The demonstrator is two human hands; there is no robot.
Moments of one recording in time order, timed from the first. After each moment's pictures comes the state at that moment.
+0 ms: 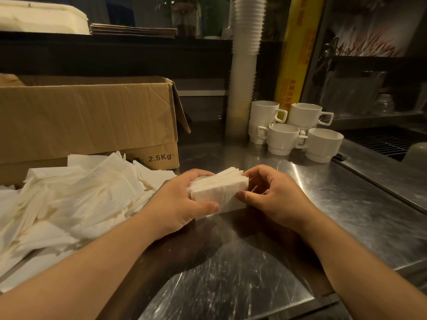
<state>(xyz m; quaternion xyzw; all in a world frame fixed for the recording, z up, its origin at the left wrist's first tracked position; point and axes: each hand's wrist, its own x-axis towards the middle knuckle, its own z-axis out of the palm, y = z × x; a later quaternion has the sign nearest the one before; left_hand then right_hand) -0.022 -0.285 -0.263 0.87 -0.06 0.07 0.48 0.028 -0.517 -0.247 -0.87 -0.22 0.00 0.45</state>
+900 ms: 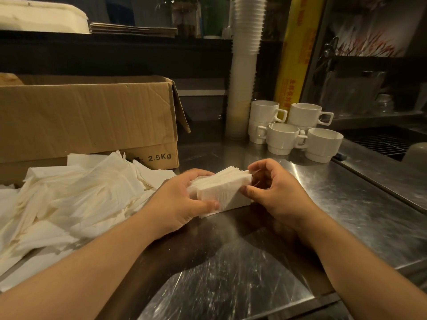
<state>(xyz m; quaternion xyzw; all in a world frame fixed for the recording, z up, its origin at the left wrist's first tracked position) -0.020 -0.284 -0.264 0.86 -0.06 0.06 0.50 0.032 -0.517 -0.251 -0.84 -0.19 -0.02 0.51</state>
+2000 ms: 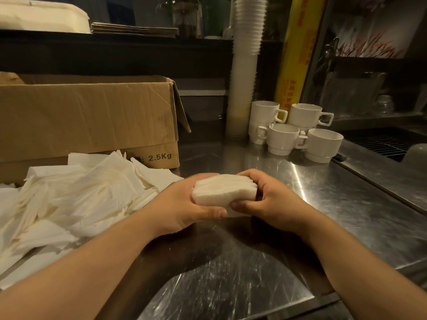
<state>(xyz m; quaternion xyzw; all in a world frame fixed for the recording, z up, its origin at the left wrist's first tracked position) -0.016 -0.281 -0.264 0.87 -0.11 0.00 0.48 0.029 -0.517 -0.250 -0.82 -0.28 0.09 0.48</state>
